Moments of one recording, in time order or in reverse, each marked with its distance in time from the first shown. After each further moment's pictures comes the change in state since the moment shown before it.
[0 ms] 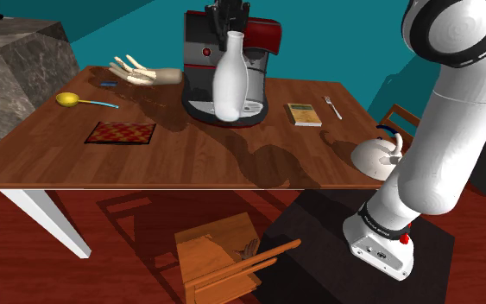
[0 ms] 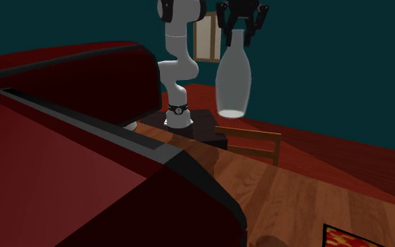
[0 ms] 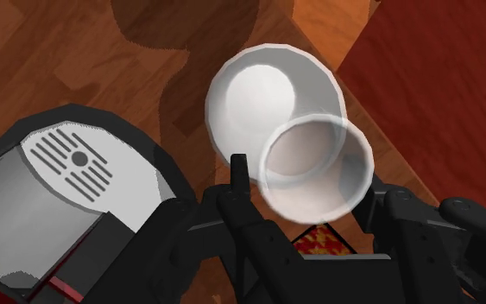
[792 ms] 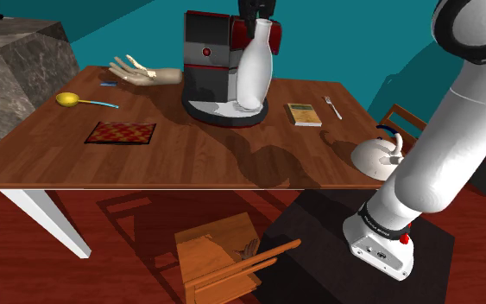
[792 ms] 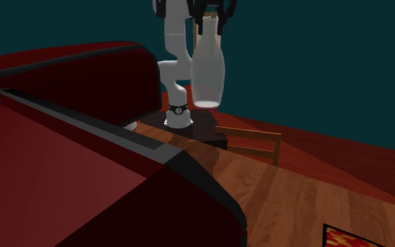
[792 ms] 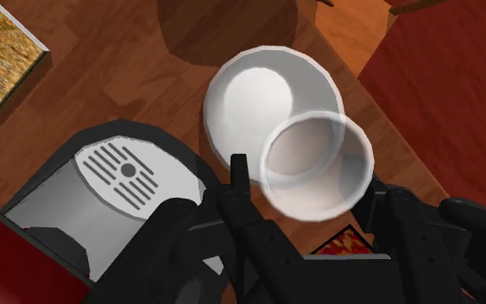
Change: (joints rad) arm -0.096 -0.128 -0.050 -0.091 0.019 -0.035 -0.137
